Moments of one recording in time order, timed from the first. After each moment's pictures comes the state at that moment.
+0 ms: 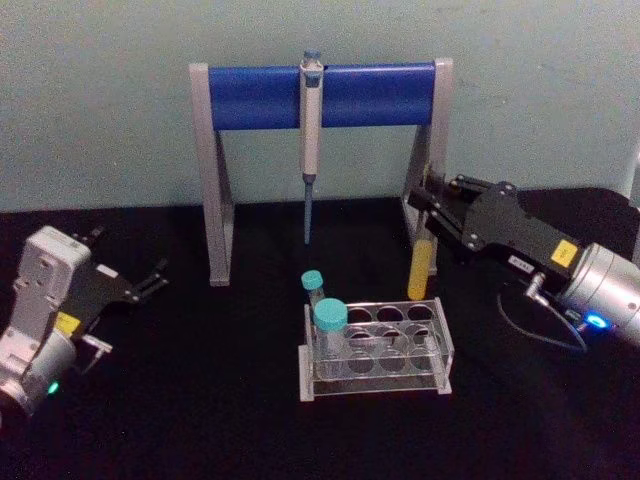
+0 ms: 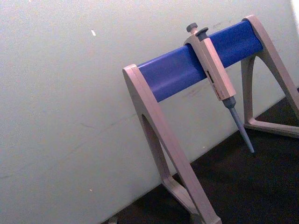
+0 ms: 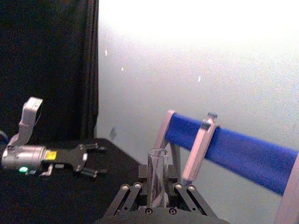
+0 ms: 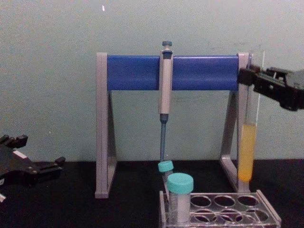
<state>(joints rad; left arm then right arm) -0.20 0.60 0.45 -1.41 -0.25 -0.12 0.03 0.29 0.55 -0.36 -1.50 0.62 -0.20 0.69</state>
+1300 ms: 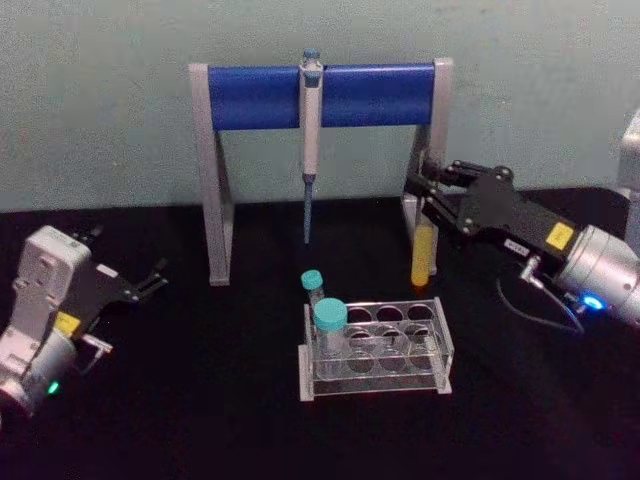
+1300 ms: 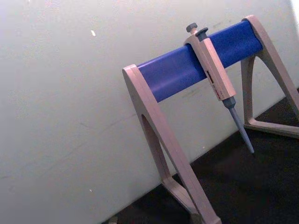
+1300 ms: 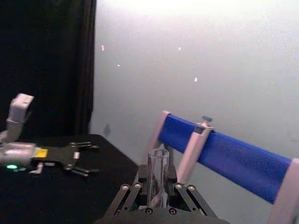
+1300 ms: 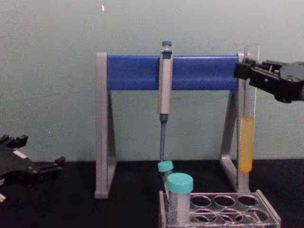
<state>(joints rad) -0.20 0.60 0.45 -1.41 -0.25 -0.12 0.03 0.33 0.55 -0.38 -1.49 0.59 -0.18 0.67</state>
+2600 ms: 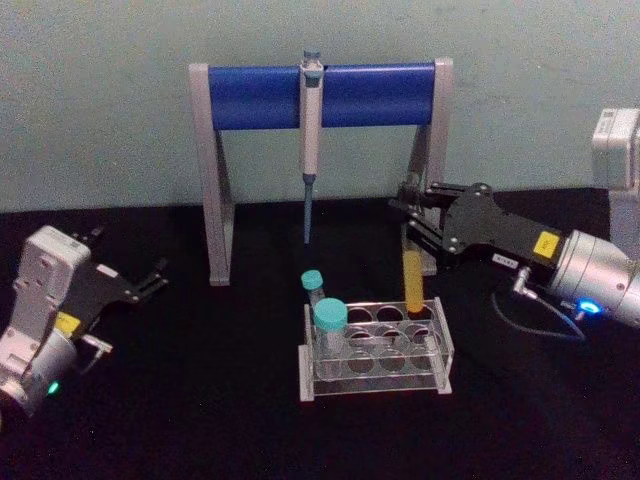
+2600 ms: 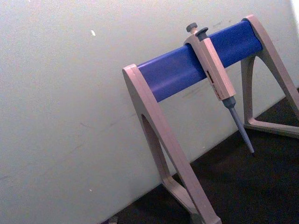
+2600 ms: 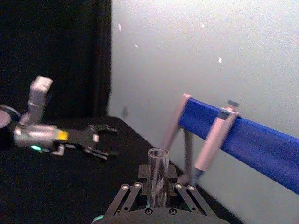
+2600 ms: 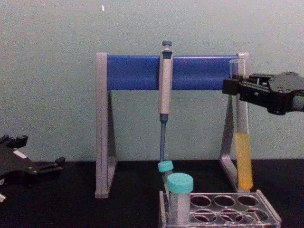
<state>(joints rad) -0.20 0.60 0.45 -1.41 -0.25 -0.12 0.03 0.37 0.60 -0.44 -1.51 0.59 -0.08 0.69</state>
